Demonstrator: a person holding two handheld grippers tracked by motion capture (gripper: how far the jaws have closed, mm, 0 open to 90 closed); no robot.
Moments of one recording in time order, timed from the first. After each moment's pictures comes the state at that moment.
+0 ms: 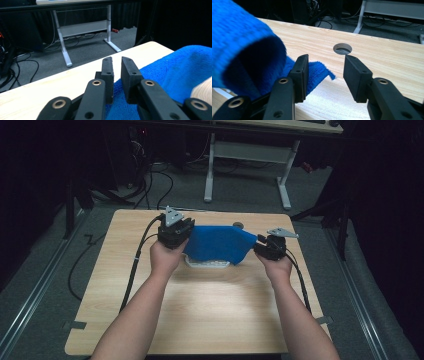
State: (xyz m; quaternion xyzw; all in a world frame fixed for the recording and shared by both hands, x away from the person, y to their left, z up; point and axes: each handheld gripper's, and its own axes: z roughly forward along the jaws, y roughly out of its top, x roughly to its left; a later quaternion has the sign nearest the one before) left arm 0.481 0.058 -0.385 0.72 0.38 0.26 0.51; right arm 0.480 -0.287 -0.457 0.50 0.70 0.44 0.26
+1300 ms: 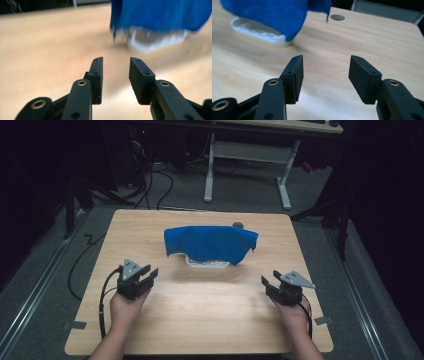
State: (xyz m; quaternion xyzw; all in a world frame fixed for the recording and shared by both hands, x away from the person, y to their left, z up) left arm 0.371 0.171 -0.488 0.74 0.45 0.23 0.44; right arm 0.343 -0.307 -0.496 0.48 0.71 0.41 0.32
